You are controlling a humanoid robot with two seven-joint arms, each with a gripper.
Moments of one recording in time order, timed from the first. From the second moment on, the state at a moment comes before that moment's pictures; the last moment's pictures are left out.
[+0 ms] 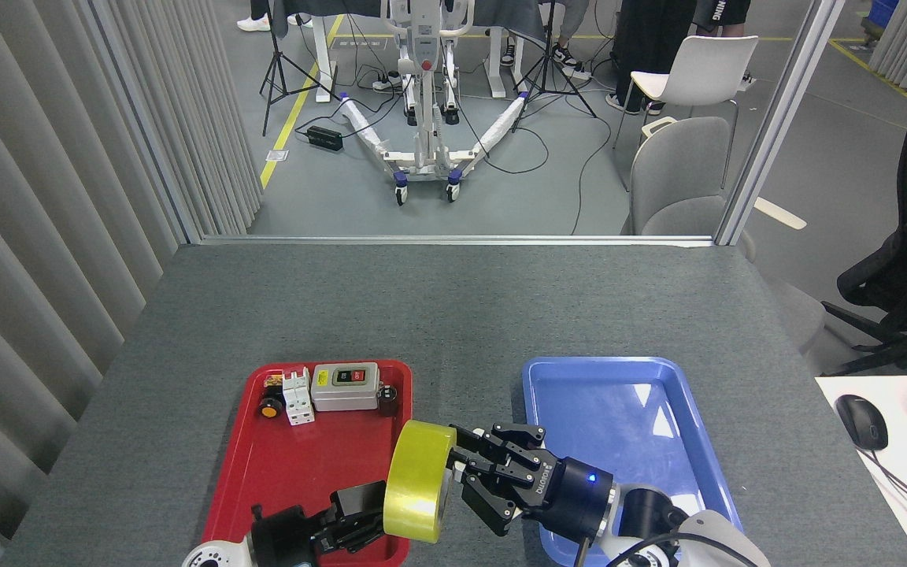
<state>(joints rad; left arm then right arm) -0.07 -0.11 0.13 -1.49 -0.10 -0.20 -1.26 -0.34 -0.31 0.66 -1.43 0.81 -0.60 0.03</state>
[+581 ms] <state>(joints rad) -0.08 -0.11 0.16 -1.47 -0.10 -0.22 -1.25 -0.37 -0.27 0.66 -1.33 0.81 -0.64 0.03</state>
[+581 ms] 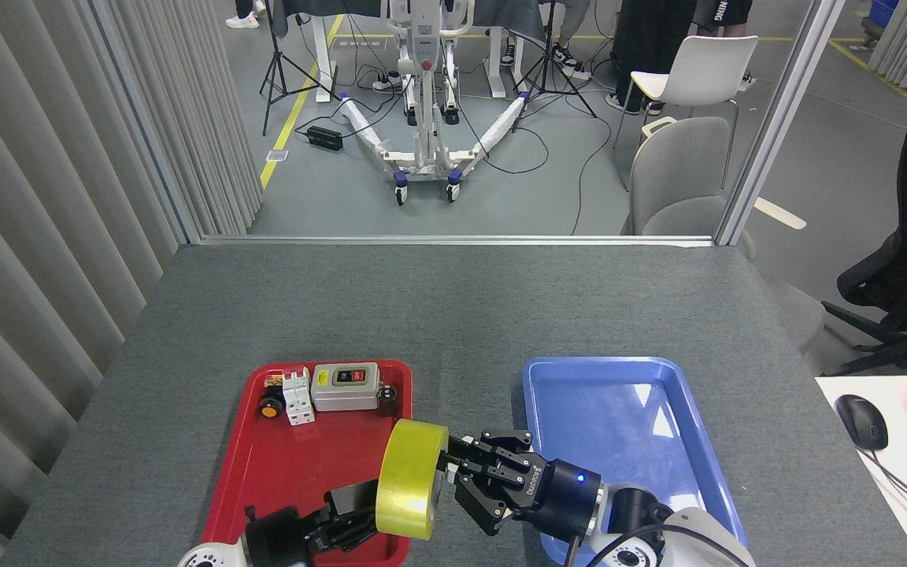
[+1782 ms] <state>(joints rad) -0.17 -0.09 0.38 -1.23 -0.08 -0.78 -1.25 -0.39 -0.27 0.67 -1.30 0.81 -0.67 0.03</state>
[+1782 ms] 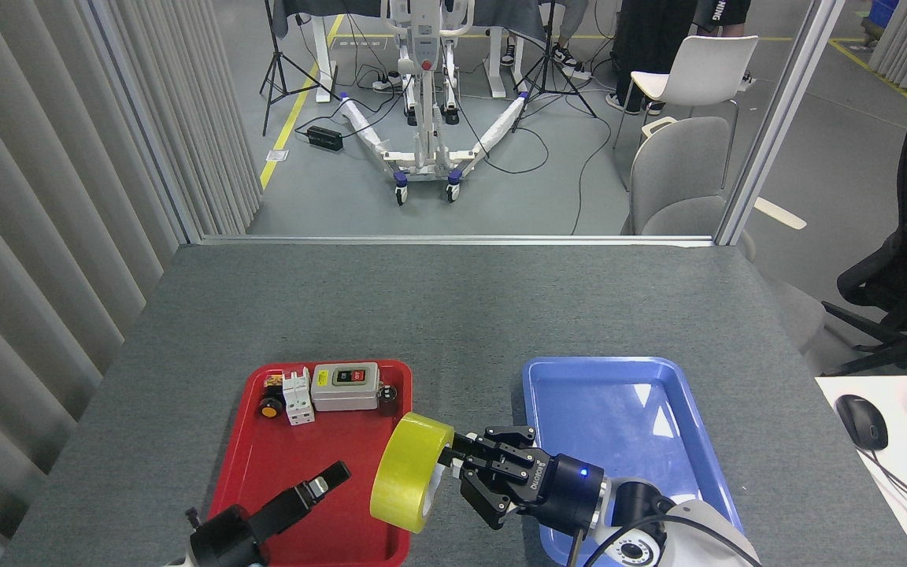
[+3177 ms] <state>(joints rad) 0.00 -0.12 0.00 -1.65 -1.64 -0.07 -0.20 -0.35 -0.35 0.15 -1.22 0.87 -0.06 0.91</state>
